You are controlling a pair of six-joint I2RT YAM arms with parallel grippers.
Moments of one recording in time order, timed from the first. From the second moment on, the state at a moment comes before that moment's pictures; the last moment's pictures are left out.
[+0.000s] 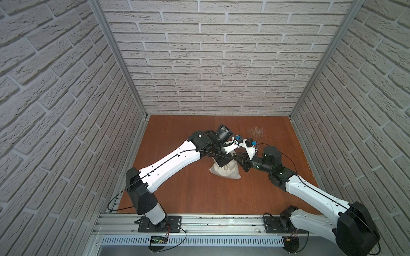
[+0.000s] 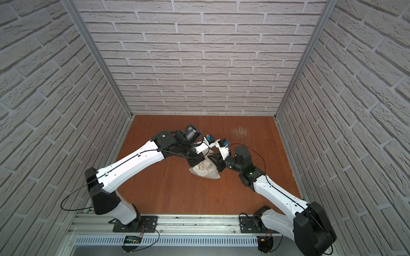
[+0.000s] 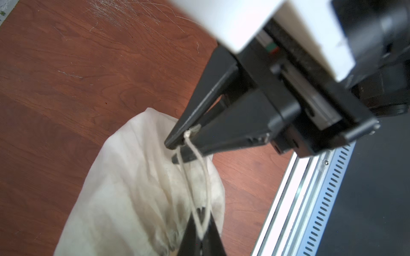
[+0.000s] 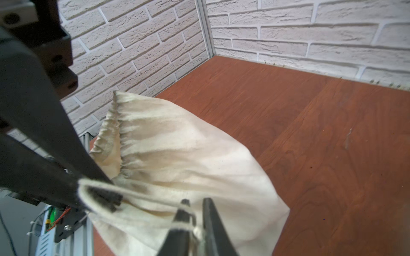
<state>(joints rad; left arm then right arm) -0.87 1.61 1.68 -1.08 0.17 0.16 0.54 1.10 0.58 0.22 -0.49 0.18</state>
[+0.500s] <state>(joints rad) -0.87 1.62 1.69 -0.99 0.15 0.16 0.66 0.79 0.59 0.02 0.02 0.16</state>
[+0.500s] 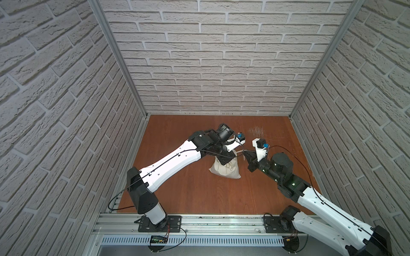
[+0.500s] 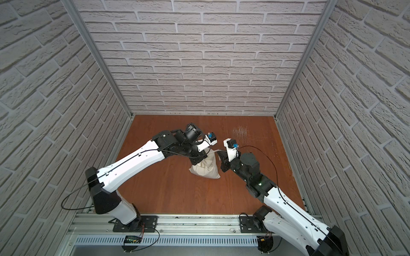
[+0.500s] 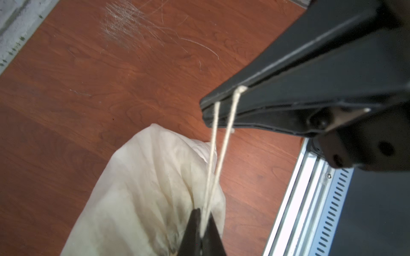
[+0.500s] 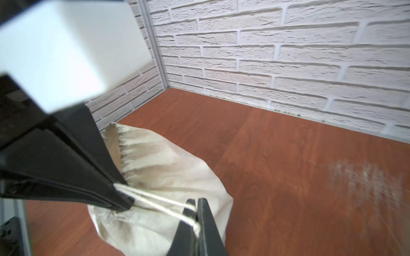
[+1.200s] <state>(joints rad) -0.84 1.54 1.70 -0.84 -0.04 0.01 0.75 1.06 1.13 -0.25 0.13 -0.05</state>
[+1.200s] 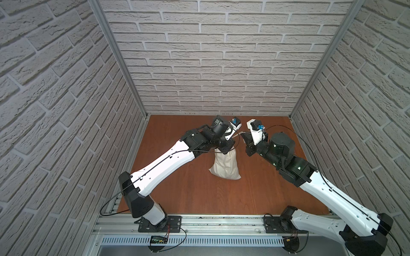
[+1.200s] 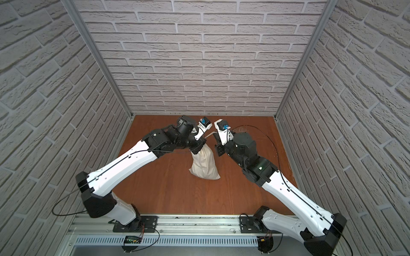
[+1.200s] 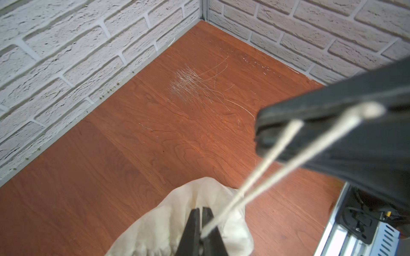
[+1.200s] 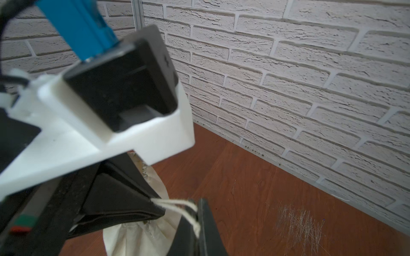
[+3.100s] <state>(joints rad) -0.68 1.51 1.54 -0.73 -0.06 -0.01 0.75 1.13 1.30 -0.43 0.17 -0.13</state>
